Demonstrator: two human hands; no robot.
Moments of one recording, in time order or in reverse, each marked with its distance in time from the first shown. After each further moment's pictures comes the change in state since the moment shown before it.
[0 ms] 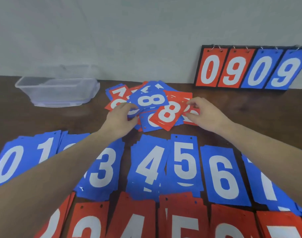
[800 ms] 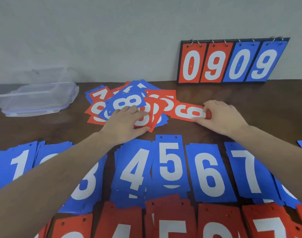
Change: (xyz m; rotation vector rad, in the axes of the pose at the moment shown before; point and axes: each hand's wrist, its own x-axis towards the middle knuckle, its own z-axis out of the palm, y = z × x) left_hand 0.021 0.048 0.028 0.413 -0.222 0.267; right_hand -0.031 0.065 -0.034 -0.375 0.017 0.148
